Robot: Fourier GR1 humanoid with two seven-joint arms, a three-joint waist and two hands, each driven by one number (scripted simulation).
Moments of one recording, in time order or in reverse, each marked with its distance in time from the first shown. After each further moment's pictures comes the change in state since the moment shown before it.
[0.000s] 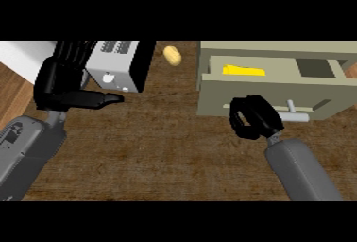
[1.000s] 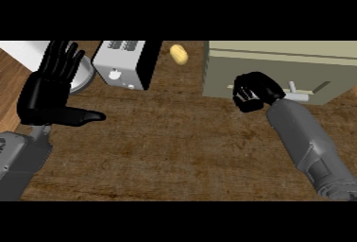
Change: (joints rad) left arm 0.128 0.024 0.075 -0.041 0.004 -0.163 -0.035; right arm -0.446 -0.019 -0.206 0.728 -0.060 0.010 -0.272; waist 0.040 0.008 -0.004
